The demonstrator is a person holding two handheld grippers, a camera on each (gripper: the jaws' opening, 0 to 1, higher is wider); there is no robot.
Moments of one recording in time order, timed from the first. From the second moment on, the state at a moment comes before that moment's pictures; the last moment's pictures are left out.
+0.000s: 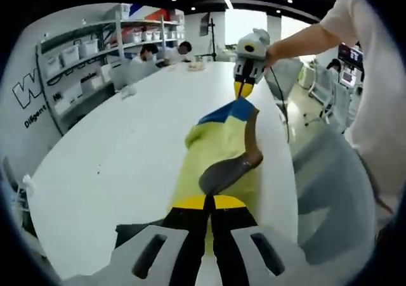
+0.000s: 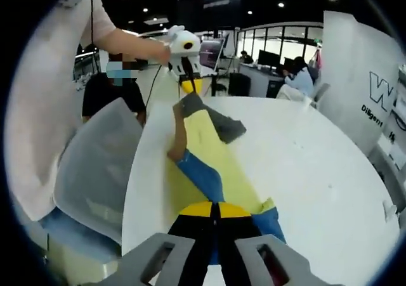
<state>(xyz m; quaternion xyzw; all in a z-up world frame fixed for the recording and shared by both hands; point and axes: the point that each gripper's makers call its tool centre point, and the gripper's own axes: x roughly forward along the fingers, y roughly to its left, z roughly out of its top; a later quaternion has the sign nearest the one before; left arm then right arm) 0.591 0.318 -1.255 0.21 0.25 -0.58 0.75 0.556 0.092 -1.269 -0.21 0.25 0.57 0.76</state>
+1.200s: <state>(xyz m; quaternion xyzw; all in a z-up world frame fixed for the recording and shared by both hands) 0.719 0.307 -1.225 0.13 0.25 -0.48 0.83 0.684 0.085 -1.230 -0.08 0.27 0.49 0.82</state>
